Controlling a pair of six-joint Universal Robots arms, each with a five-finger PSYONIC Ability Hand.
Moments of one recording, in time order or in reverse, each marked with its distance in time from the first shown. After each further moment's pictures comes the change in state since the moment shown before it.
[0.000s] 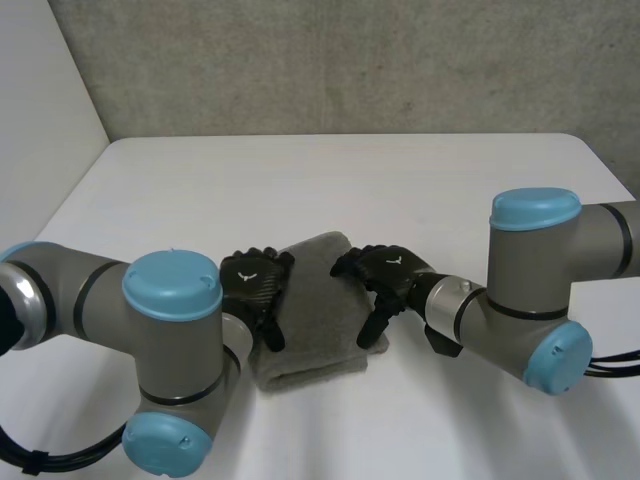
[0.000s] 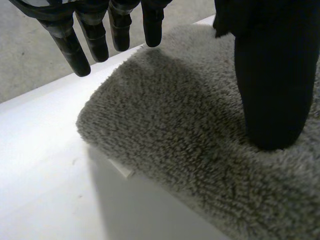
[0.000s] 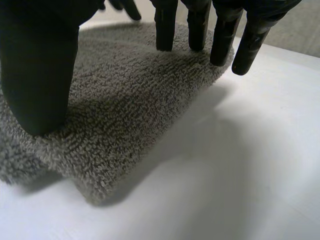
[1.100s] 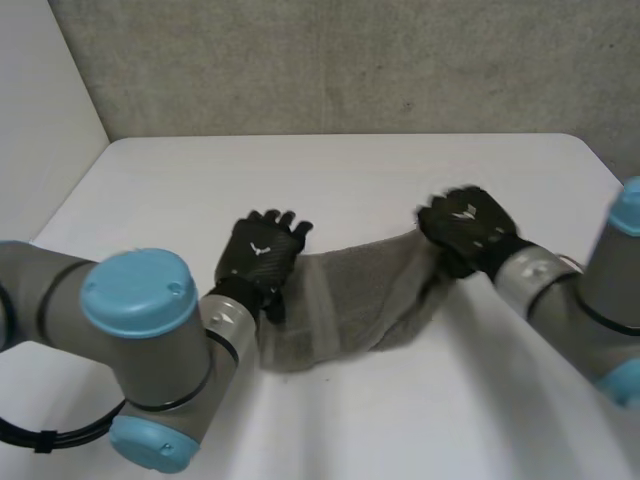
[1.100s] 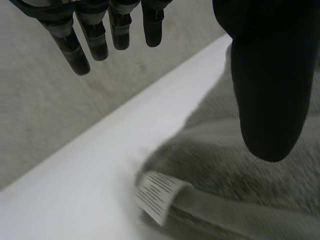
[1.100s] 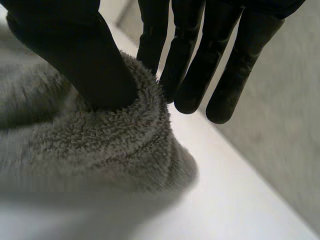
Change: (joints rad) left arm 0.007 0.114 -0.077 0.166 0.109 0.200; right arm -0.132 -0.311 0.292 -0.290 0.034 -0.342; left_hand 0.000 -0.016 -0.017 -0.014 0.000; right_hand 0.776 0.928 0.972 0.961 0.856
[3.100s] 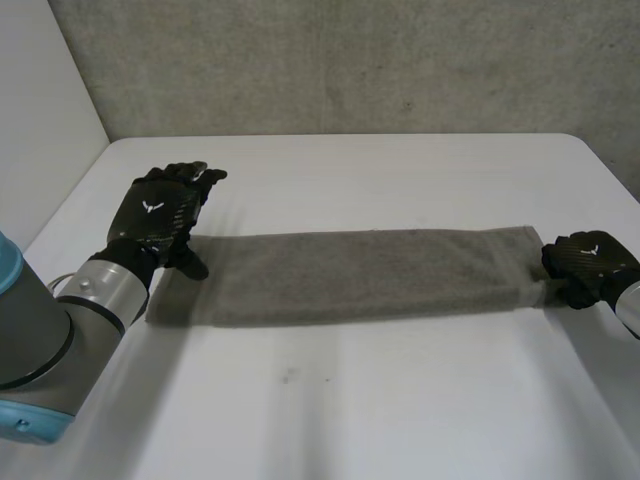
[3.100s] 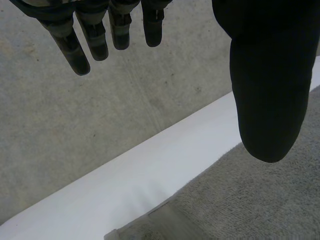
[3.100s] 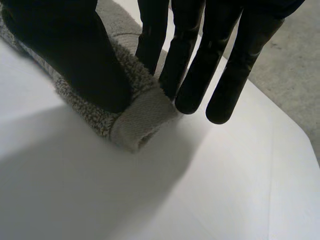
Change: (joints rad) left arm 0.359 0.266 -0.247 0.108 0.288 -0.102; right arm -0.520 0.174 0.073 -0.012 -0.167 -0.195; left_hand 0.000 -0.002 0.000 0.000 0.000; right_hand 0.017 -0.043 -0.062 -0.073 -0.054
